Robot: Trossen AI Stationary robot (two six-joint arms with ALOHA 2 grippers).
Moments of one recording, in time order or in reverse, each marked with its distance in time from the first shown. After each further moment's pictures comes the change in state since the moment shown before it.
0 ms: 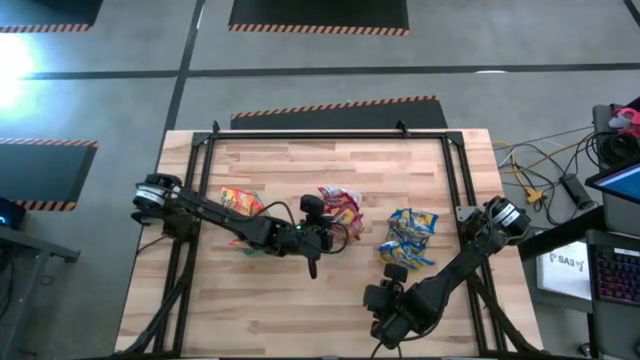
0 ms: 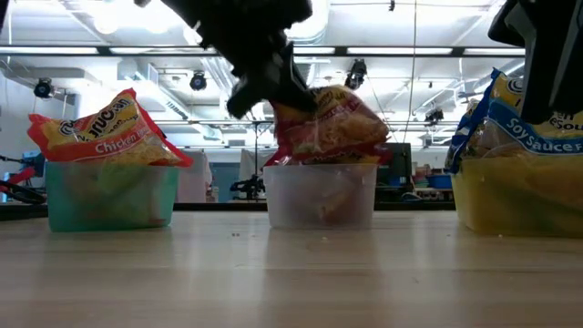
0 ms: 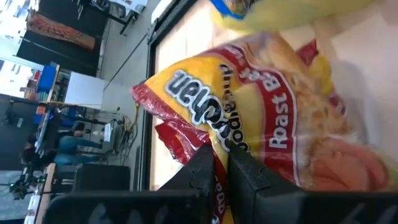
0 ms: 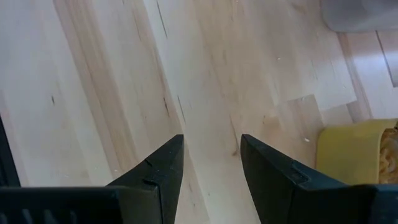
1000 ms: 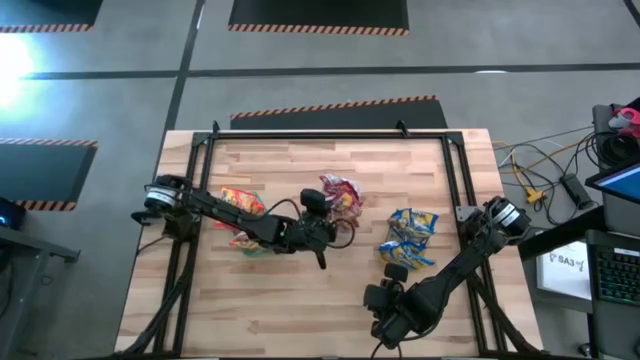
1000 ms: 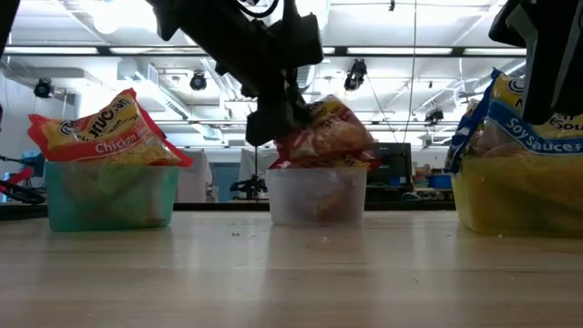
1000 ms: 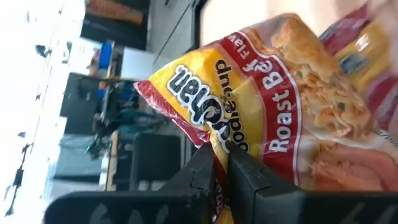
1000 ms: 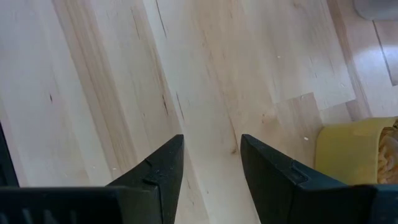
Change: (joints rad) left arm 0.037 0.079 0.000 0.107 -0.231 0.133; right arm 0.000 0.000 0.000 -0.006 -0.003 0.000
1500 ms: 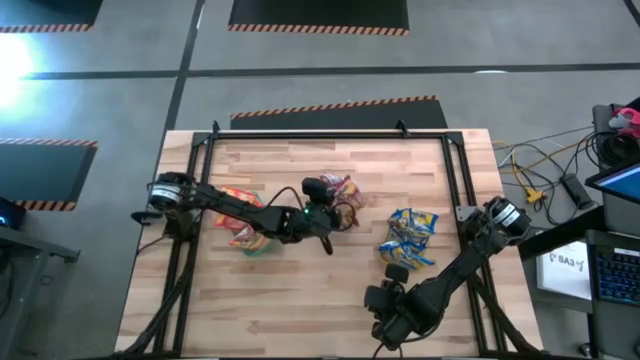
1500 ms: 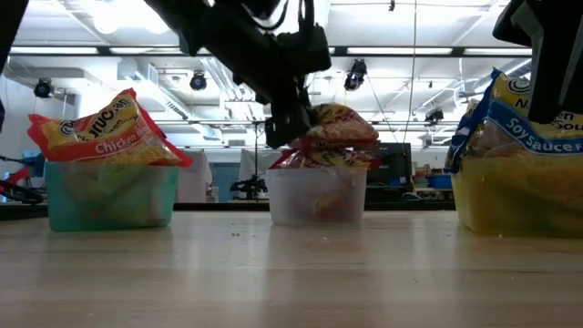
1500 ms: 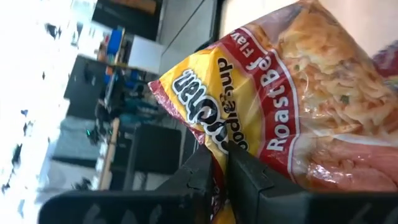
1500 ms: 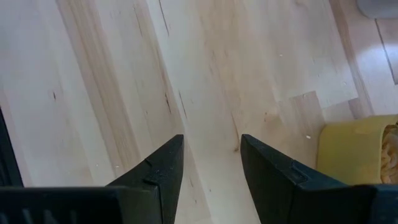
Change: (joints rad) left arm 0.086 0.020 -0.003 0.130 0.025 0.028; right arm 0.007 0.000 0.000 0.001 0.002 0.009
